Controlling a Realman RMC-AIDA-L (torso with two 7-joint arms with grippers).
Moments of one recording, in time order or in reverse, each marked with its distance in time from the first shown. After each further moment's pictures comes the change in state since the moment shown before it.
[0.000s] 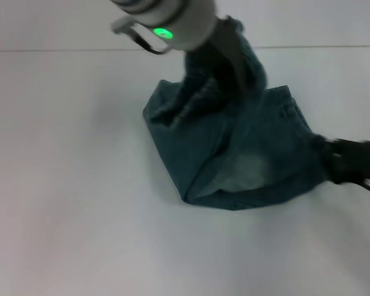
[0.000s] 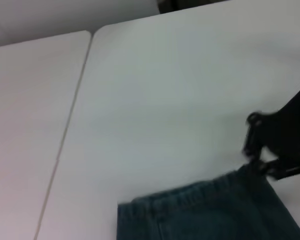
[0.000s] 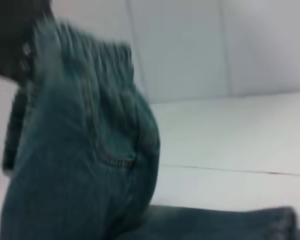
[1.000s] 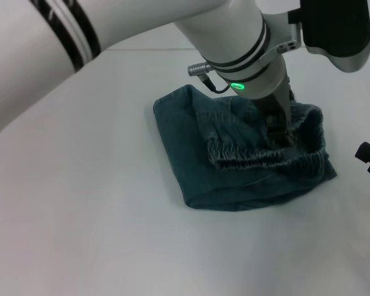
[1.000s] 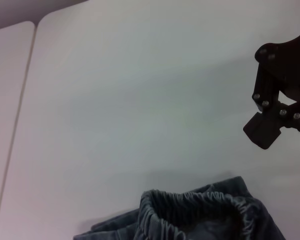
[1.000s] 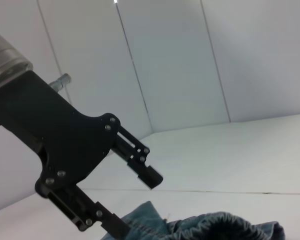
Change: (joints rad) left arm -0.139 -0.005 0.338 -0.290 -0.057 -0.298 -0.120; right arm -0.140 -0.052 0.053 -0.097 -0.016 -0.227 0.110
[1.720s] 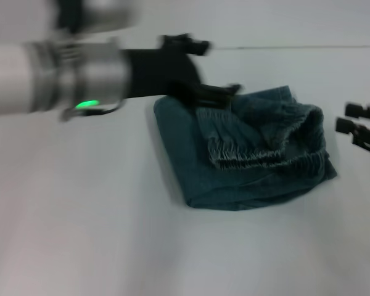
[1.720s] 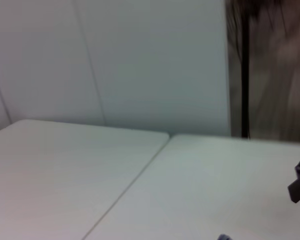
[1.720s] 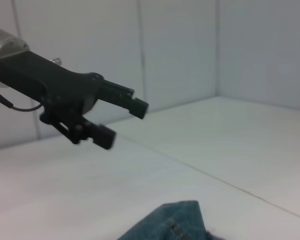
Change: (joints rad) left arm 0.760 0.000 -0.321 0.397 -0.535 -0.089 0.389; right arm 0.043 0.063 -0.026 -0.659 -0.321 -0.077 0.389
